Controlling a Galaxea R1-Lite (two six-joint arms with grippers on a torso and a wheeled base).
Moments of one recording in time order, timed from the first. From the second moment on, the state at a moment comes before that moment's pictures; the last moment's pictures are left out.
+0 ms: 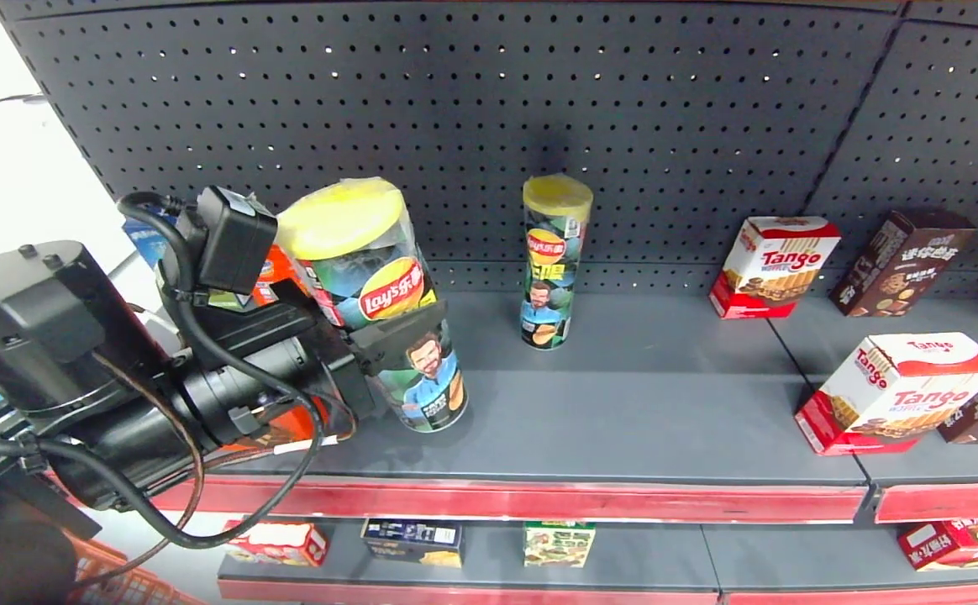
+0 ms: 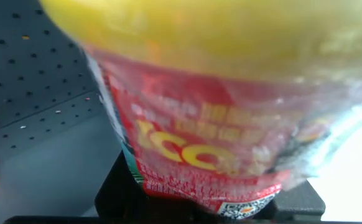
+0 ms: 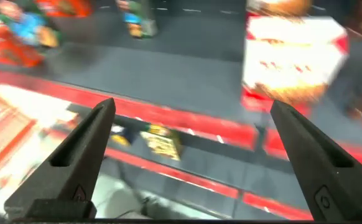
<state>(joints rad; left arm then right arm) -0.46 1.58 -0.59 -1.14 -0.40 0.00 0.21 0.46 -0.44 0.03 0.15 0.07</state>
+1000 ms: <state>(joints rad) -0.46 1.59 -0.76 -0.91 -0.42 0.00 0.54 1.21 -0.87 -0.11 0.14 -0.05</state>
